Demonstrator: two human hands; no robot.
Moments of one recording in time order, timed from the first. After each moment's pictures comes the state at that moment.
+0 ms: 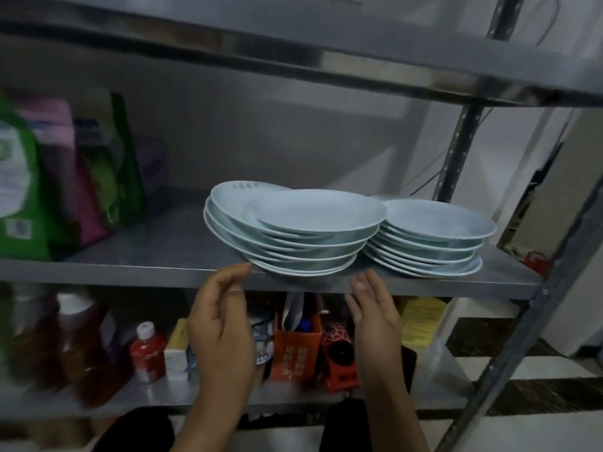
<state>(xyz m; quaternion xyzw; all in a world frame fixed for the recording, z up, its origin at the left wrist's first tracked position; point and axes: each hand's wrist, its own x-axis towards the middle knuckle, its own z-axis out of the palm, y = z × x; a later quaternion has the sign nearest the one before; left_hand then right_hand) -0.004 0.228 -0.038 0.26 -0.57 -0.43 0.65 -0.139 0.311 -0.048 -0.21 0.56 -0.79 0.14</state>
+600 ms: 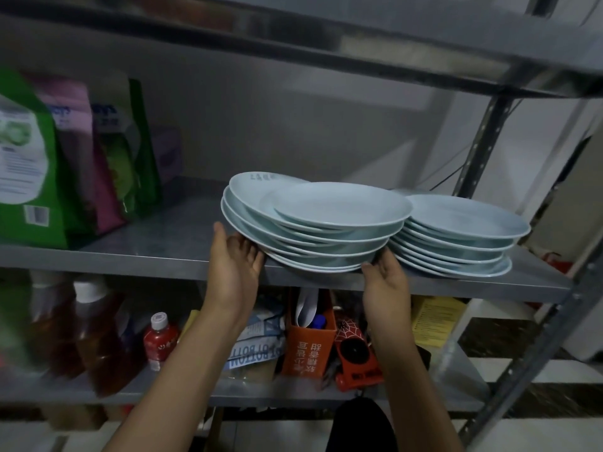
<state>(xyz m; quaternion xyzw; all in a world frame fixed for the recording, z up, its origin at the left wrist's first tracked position) -0.021 0.131 -0.035 0.10 -0.38 -0.80 0.46 -0.149 0.272 -0.032 -0.30 0.63 -0.71 0.10</state>
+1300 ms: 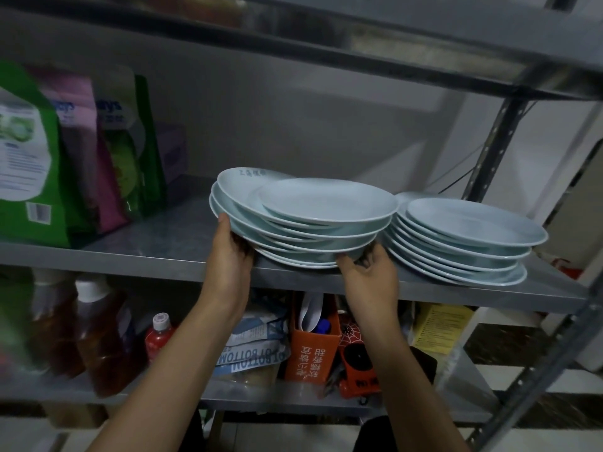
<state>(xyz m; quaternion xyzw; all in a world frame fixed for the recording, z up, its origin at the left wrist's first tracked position) -0.020 0.119 -0.026 0.14 -0.45 -0.72 0.50 -0.154 0.240 -0.036 -0.31 0.68 -0.66 0.08</state>
